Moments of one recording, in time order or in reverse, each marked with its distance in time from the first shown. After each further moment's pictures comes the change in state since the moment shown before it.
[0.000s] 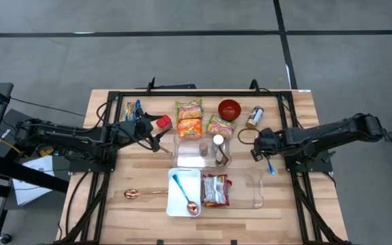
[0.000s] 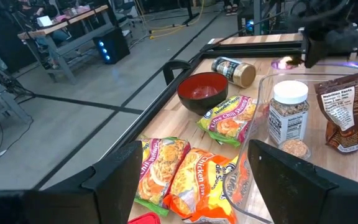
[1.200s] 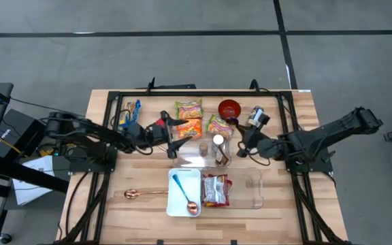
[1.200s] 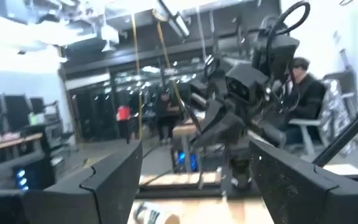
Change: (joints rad) left arm 0.000 0.559 0.019 1.133 0.392 0.104; right arm 0.266 0.026 0.222 0.678 0.760 -1.255
